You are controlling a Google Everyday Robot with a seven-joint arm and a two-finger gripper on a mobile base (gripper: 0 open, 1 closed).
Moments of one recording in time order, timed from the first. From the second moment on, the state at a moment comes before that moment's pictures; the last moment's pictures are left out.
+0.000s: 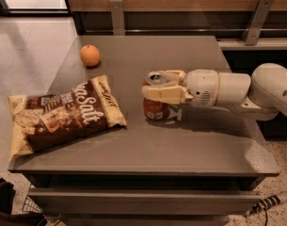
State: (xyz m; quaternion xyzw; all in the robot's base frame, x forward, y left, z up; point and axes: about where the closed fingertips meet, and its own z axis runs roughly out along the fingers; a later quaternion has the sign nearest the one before) arm 0.528 -0.035 0.893 -0.40 0.61 0.46 0.50
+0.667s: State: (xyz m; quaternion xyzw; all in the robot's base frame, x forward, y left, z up) arm 0.528 -0.034 0.896 -0.40 0.61 0.46 0.50
